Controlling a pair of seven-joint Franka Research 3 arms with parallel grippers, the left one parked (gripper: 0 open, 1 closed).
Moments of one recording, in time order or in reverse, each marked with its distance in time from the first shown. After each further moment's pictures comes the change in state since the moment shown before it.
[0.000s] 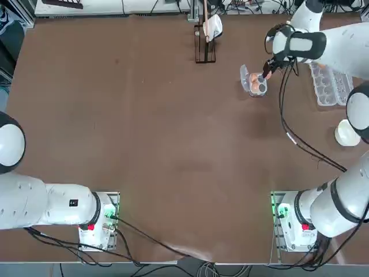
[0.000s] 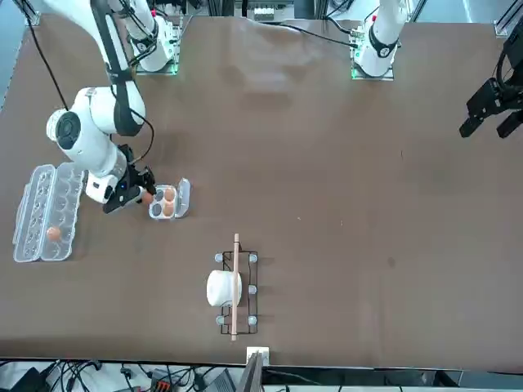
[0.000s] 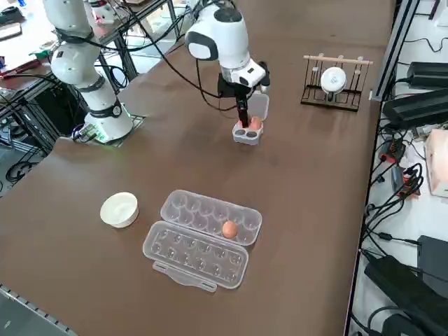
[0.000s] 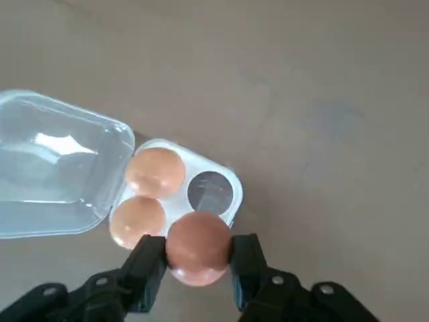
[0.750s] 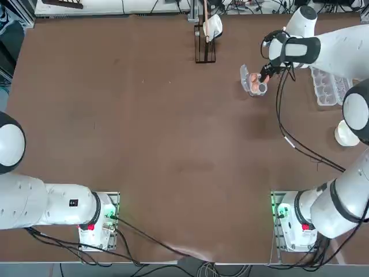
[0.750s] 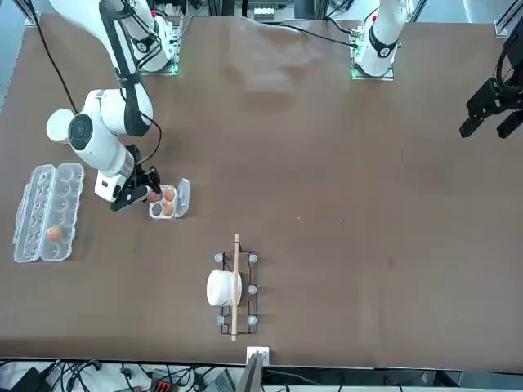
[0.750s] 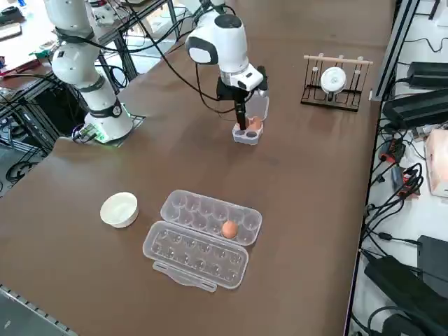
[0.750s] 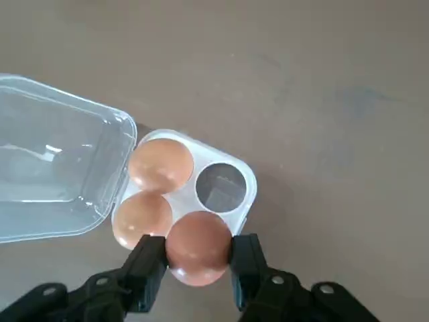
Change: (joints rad) arm 0.020 0.017 0.000 -0.013 0.000 0.011 0.047
